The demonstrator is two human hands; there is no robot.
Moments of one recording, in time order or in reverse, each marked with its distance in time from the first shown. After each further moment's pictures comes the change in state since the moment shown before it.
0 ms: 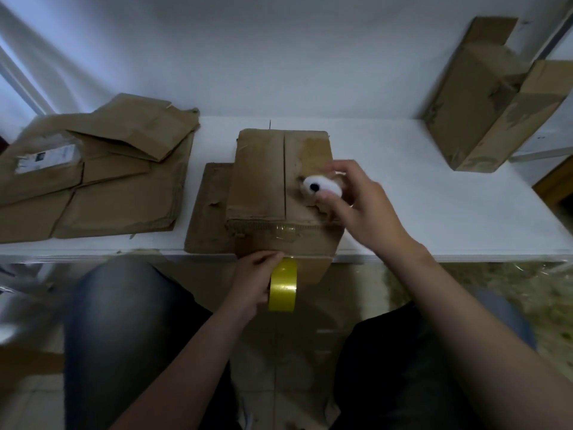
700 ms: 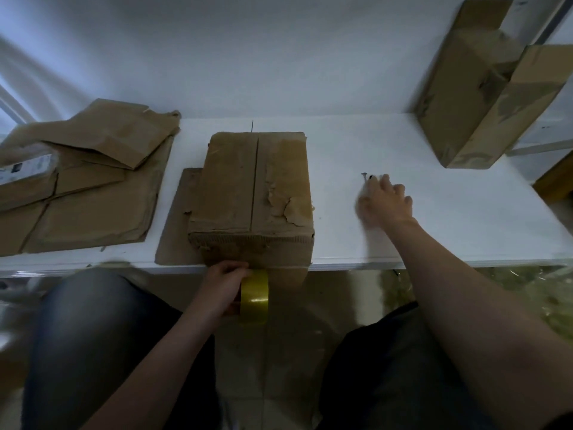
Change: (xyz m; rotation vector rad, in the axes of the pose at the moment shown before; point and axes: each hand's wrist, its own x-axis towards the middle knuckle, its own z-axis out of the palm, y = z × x) left_hand 0.007 0.012 0.009 0.076 0.053 -0.071; right_hand 0.044 0.197 -0.040 -0.792 -0.192 0.643
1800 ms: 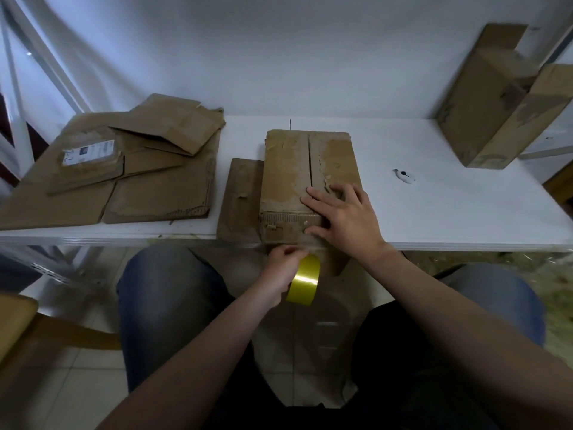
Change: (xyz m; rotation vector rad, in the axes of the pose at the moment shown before) left_hand -0.028 -0.017 -0.027 0.006 -0.153 0.018; right_hand -0.156 -0.144 0.007 -0.059 0.542 -0.786
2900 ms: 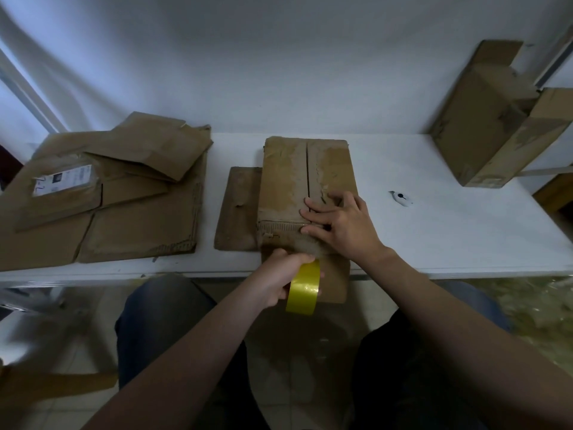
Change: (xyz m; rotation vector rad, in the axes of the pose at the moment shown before) left_hand 0.028 0.079 -0.001 0.033 -0.231 -0.141; right_hand 0.054 0.039 0.014 0.206 -0.180 0.178
